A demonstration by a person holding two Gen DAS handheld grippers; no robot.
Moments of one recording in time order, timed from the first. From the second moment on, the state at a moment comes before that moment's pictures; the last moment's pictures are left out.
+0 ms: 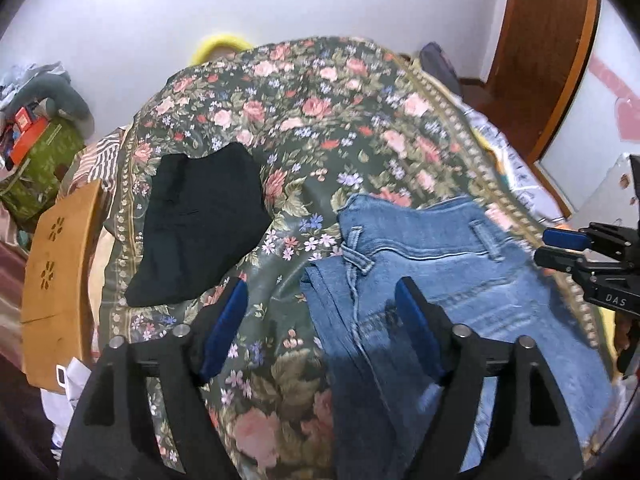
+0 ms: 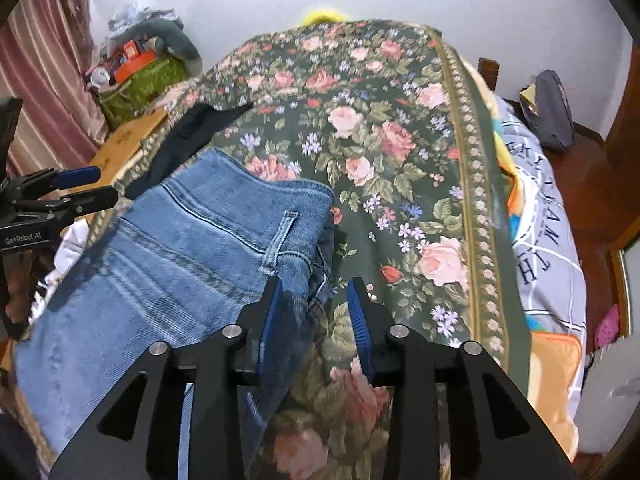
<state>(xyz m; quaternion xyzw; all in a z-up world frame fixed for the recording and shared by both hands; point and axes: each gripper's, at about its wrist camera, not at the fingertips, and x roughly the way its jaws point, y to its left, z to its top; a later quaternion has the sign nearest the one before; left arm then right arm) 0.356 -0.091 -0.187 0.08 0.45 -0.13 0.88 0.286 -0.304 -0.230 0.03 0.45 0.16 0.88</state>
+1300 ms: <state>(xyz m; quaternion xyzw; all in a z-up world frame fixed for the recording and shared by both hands) 0.356 -0.112 -0.221 0.01 0.54 -0.22 0.81 0.291 -0.272 -0.254 0.13 0.50 0.25 0.82</state>
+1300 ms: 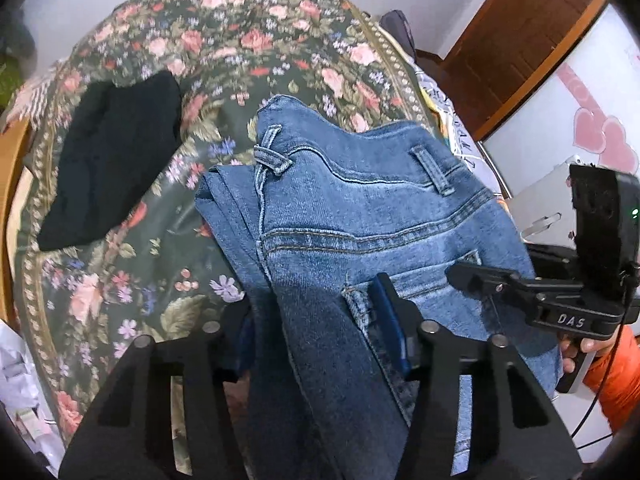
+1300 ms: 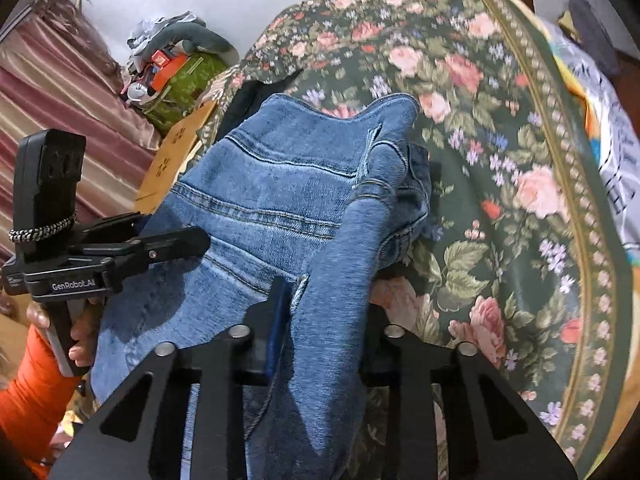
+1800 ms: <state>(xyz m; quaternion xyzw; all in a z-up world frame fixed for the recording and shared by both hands) 0.372 -0.028 -0.161 -0.04 0.49 -0.18 0.85 0.309 -0.205 -0.182 0.08 0.41 0.29 0.86</state>
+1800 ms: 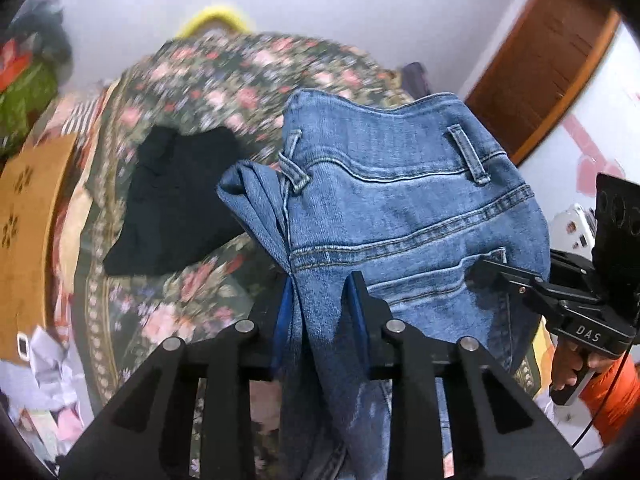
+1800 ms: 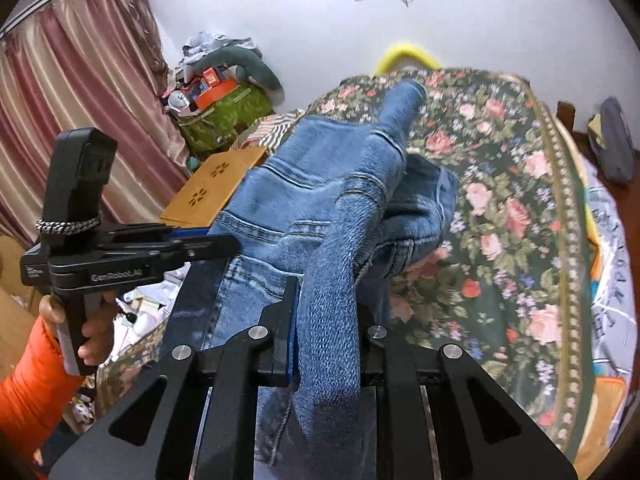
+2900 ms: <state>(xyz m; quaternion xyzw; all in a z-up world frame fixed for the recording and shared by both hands) 0.412 -0.038 -0.275 -0.09 0.61 -0.19 0.77 0.352 -0.215 -0.289 0.15 0.55 0.36 0.74</state>
